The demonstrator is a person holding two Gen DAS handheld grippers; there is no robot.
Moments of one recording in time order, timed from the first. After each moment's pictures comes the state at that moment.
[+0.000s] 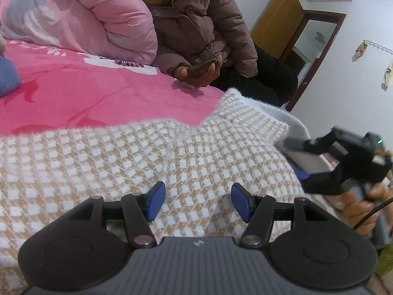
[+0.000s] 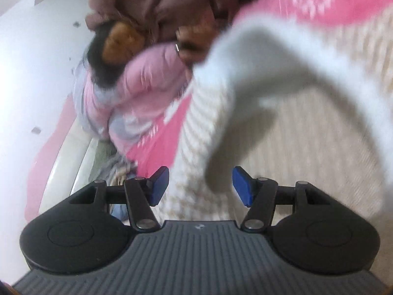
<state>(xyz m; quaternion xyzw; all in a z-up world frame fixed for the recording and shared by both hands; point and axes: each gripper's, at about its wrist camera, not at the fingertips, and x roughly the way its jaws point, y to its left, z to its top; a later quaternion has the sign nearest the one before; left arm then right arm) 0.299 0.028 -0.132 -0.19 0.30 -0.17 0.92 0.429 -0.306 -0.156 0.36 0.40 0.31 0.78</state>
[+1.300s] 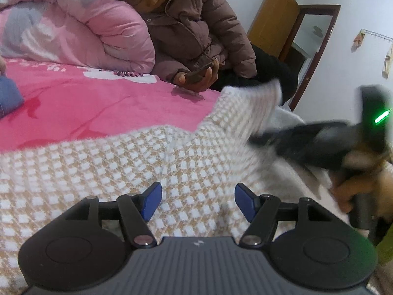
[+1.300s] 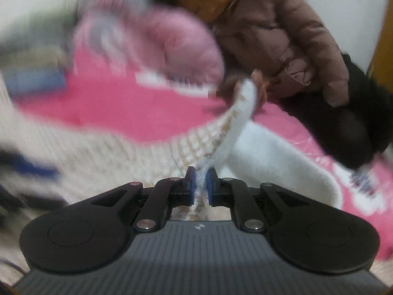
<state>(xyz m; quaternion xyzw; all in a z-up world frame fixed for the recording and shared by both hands) 0.294 0.017 -0.126 -0.15 0.28 -0.15 0.93 0.392 -0.163 -0.114 -0.23 0.26 0.23 0.91</state>
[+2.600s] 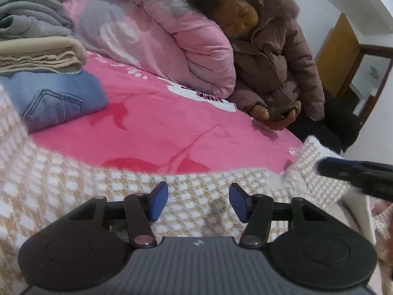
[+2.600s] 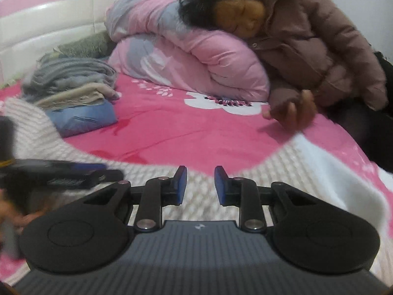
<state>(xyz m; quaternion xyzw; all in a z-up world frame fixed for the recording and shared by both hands) 0.308 0.098 -0.135 -0.23 0.26 0.01 0.94 0.377 -0.127 -0.077 -0.14 0.25 0.32 0.90</state>
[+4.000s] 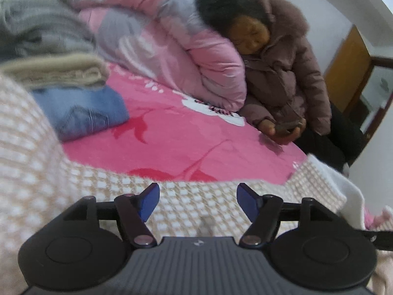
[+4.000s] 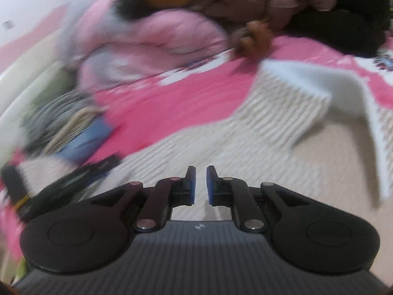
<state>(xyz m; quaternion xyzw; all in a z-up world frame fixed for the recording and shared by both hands) 0.262 0.096 -0.100 -0.23 0.26 0.03 0.94 0.331 -0.173 -0.067 0.06 0.38 0.25 0.89</state>
